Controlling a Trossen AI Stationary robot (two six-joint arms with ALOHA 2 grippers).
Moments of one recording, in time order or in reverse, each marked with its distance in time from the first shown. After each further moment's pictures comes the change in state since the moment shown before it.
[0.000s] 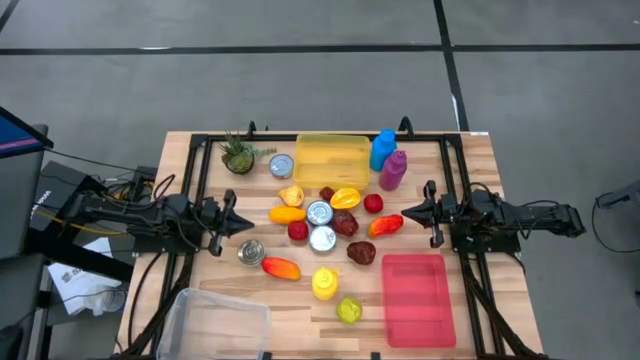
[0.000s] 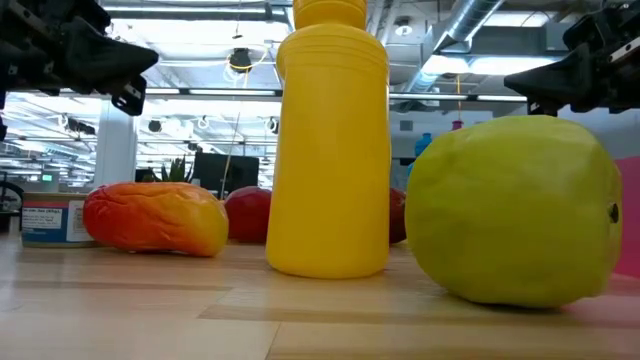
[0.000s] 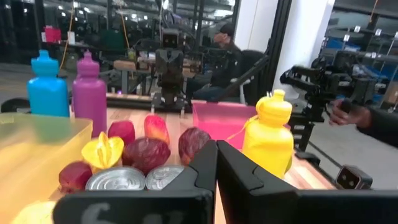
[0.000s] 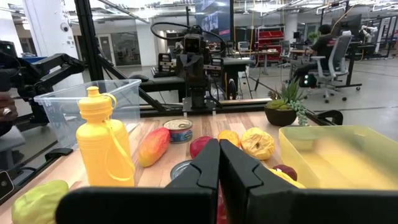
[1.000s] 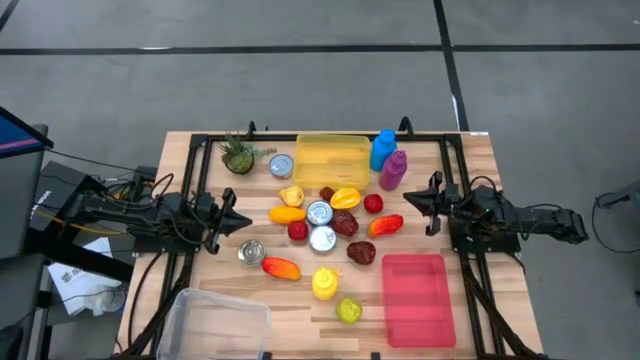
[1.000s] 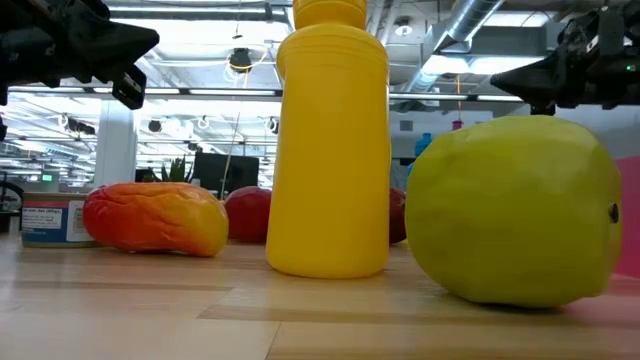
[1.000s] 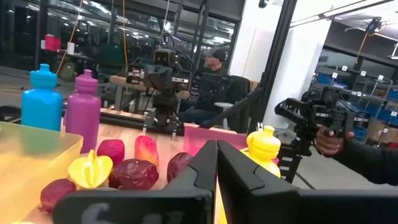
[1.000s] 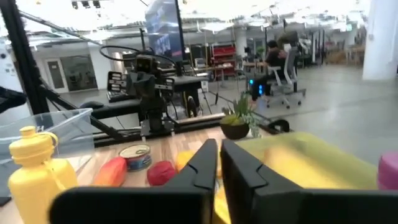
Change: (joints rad) left arm 0.000 0.000 0.000 0.089 -0.008 -0.102; right arm -0.084 0.022 0.017 0.072 0.124 0.046
